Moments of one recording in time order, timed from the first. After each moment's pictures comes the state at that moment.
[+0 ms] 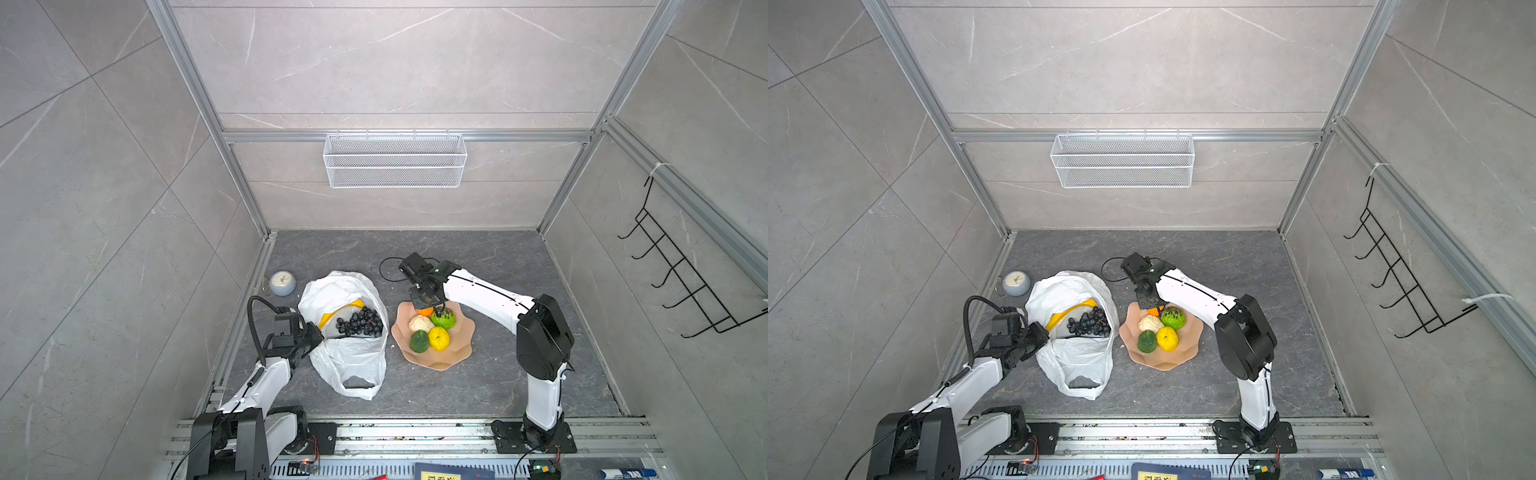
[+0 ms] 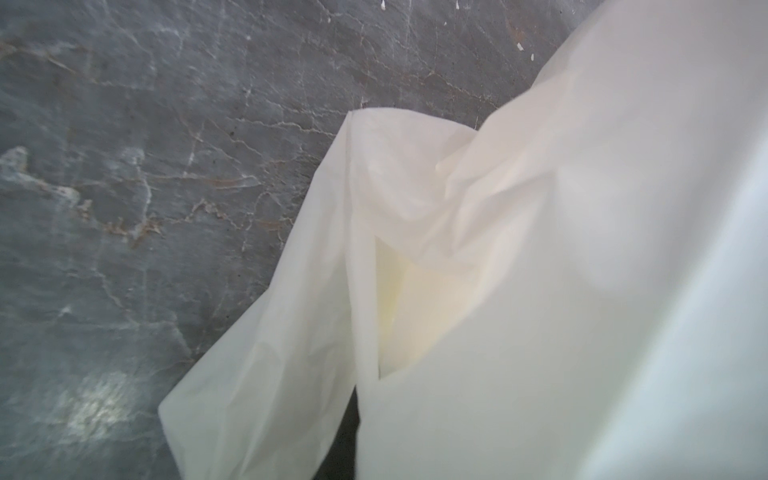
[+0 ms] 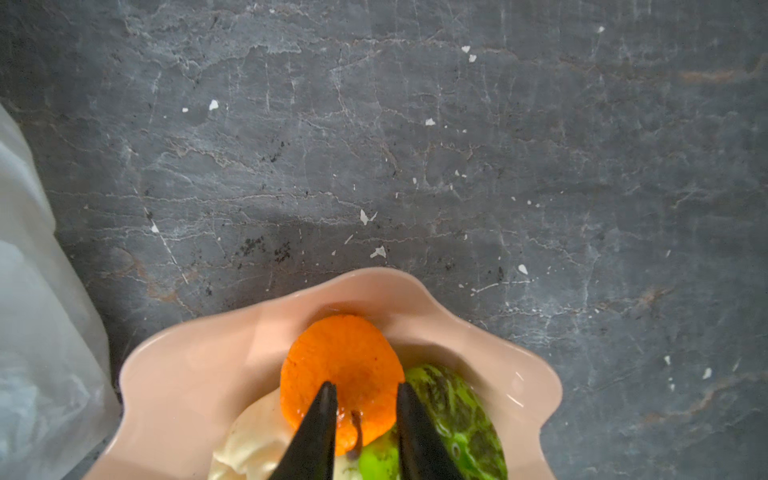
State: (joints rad) left arm 0.03 1.08 0.36 -0.13 0.19 -0.63; right arm 0.73 1.96 1.62 -0.92 0.32 0.40
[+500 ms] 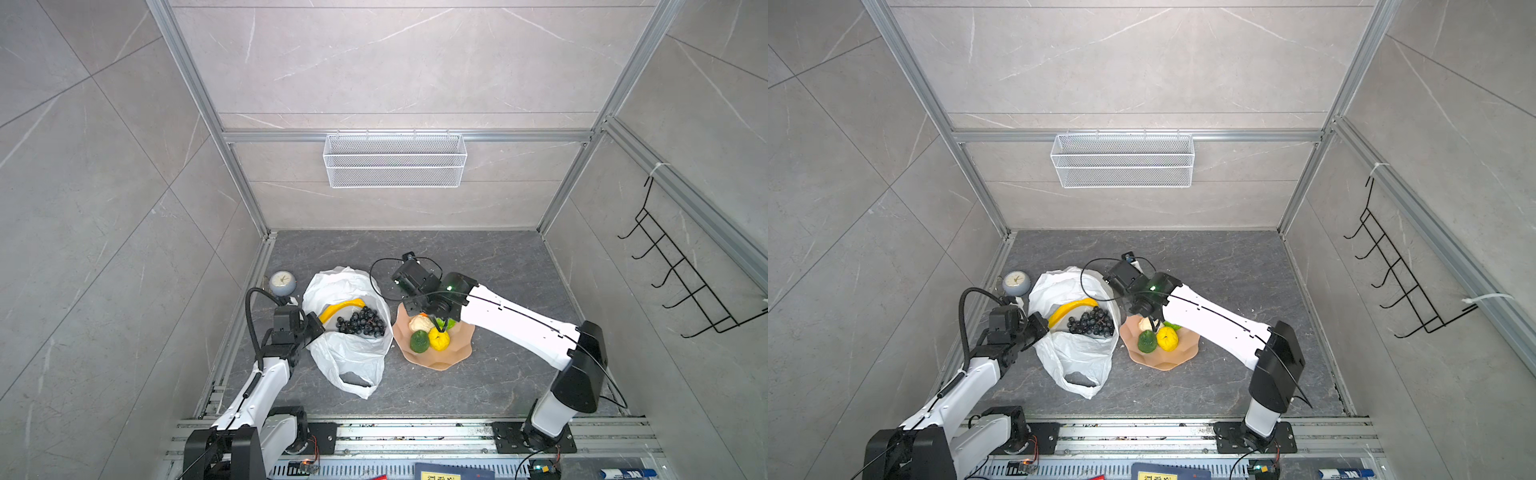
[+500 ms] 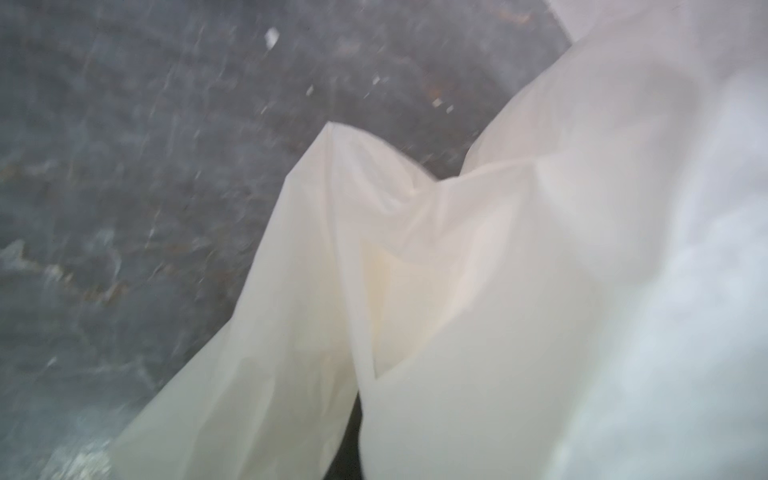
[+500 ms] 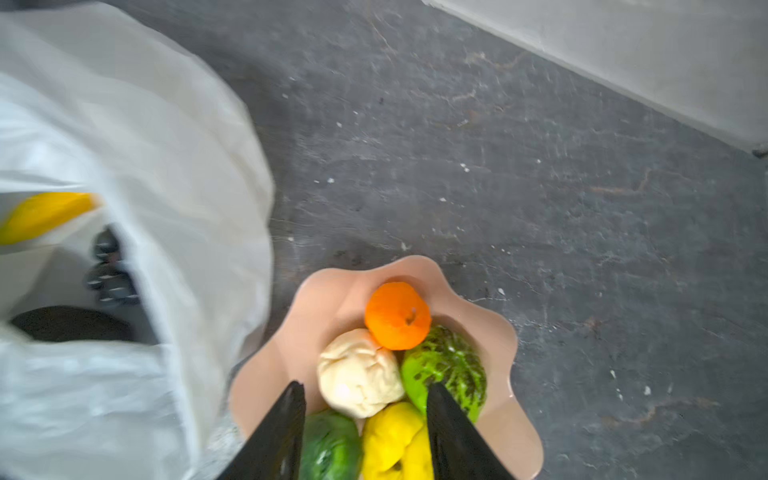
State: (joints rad) left arm -0.03 1.01 0.45 -0.16 0.16 -0.61; right arm 0.97 1.69 1.60 -0.89 0.47 0.42
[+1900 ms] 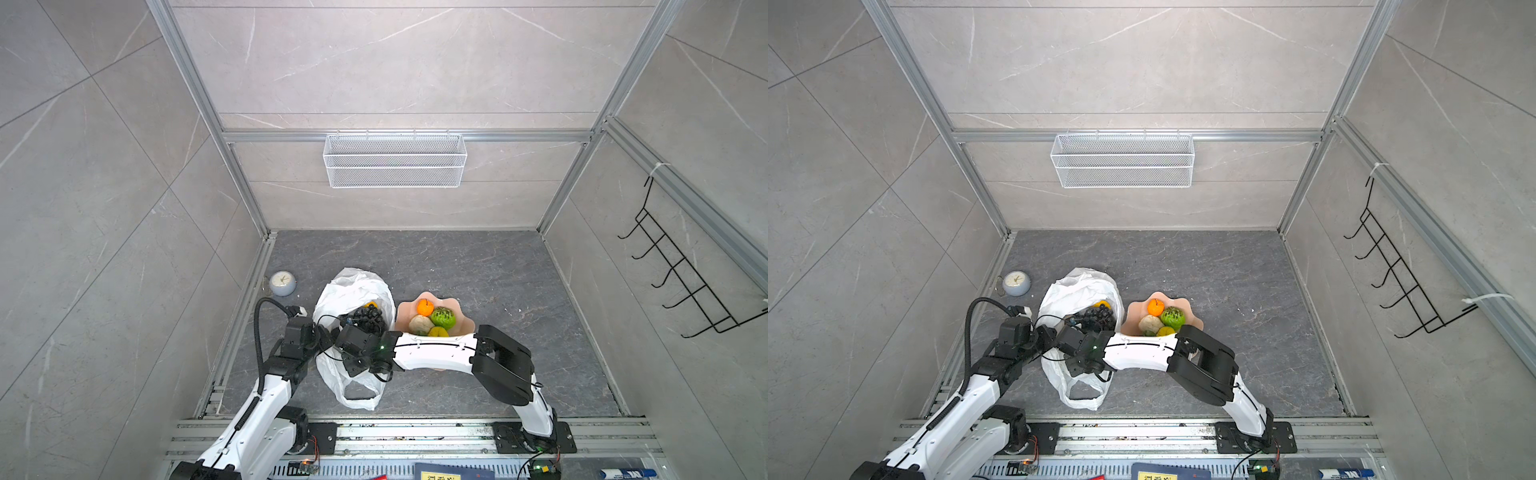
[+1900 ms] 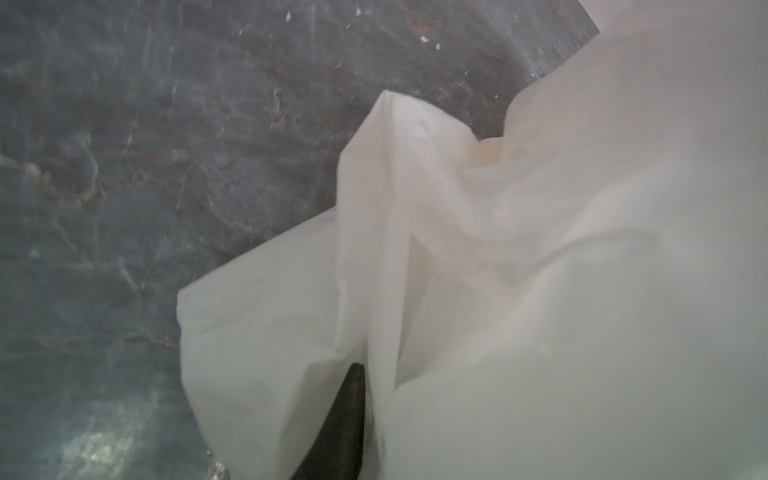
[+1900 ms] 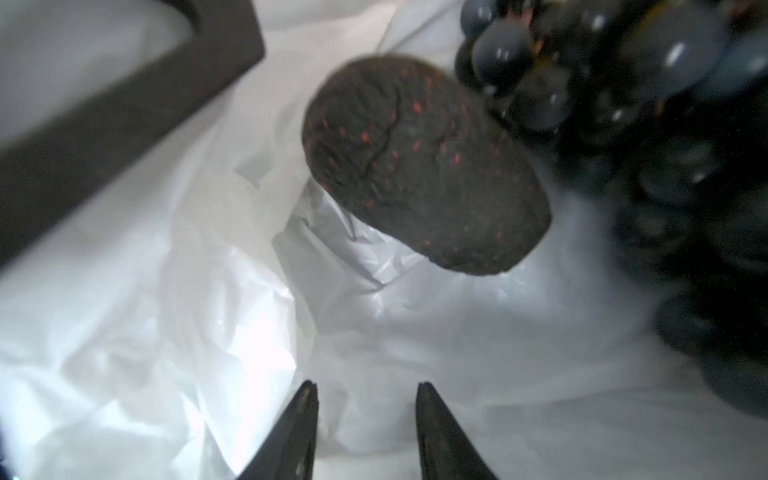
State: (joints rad) left arm -0.20 0.84 0.35 -0.29 0.04 -0.71; right arm 1.21 2.11 1.50 -0.39 0.10 0.62
